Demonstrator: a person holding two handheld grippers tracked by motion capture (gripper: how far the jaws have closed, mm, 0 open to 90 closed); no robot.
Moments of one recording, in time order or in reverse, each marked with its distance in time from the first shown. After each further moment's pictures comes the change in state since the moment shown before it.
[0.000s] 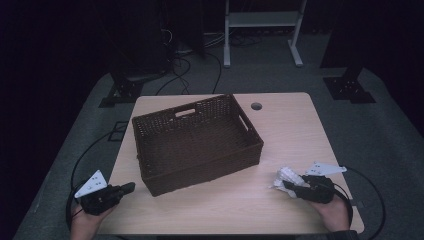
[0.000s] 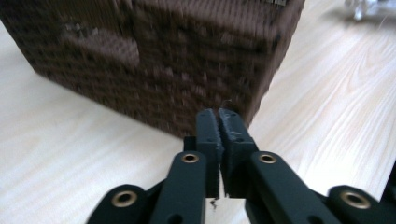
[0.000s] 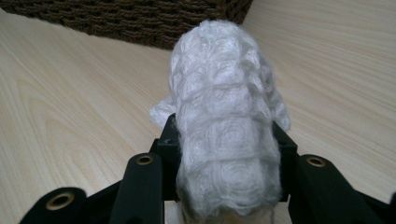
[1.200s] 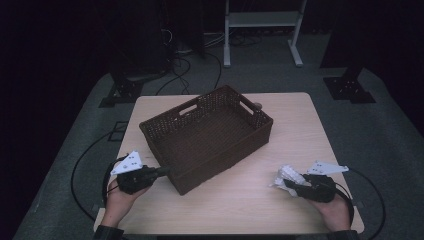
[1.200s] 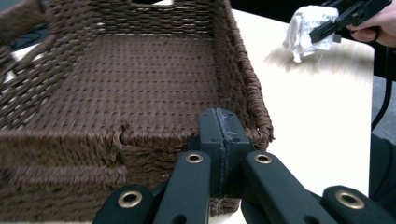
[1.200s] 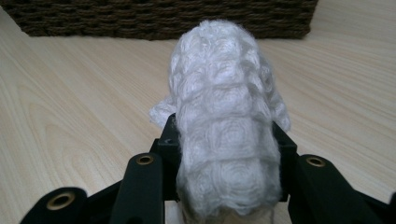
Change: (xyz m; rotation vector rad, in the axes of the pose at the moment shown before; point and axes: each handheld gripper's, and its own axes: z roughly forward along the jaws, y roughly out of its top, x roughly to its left) left arm -0.038 0.072 0.074 -0.062 -0.193 0.111; right arm -0.001 0.003 -0.004 -0.017 -0.007 -0.006
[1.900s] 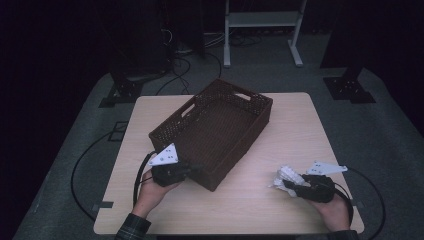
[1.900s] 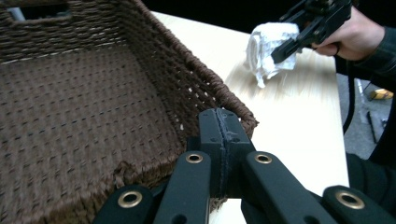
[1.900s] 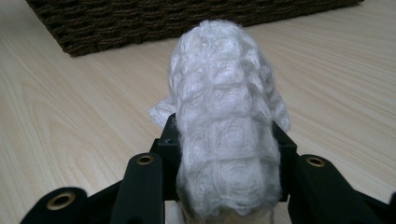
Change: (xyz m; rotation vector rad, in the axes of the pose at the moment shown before) left arm -0.023 0.035 0.070 -0.010 -0.153 0.047; right arm 0.001 0.000 0.002 0.004 0.013 -0.002
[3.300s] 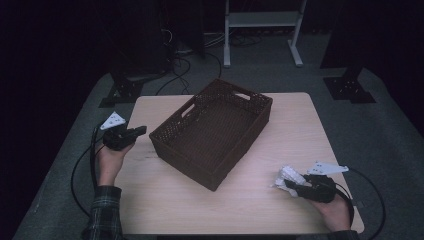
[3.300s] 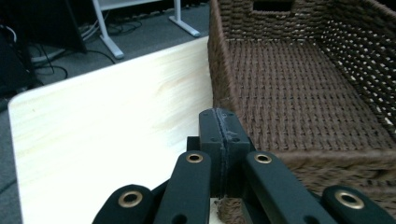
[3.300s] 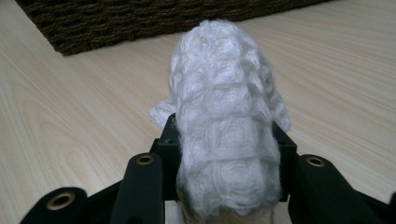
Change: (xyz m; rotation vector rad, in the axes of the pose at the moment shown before) left arm 0.144 -0.032 -0.100 0.022 0.485 -0.211; right arm -0.004 -0.004 0.000 0.006 -0.015 0.019
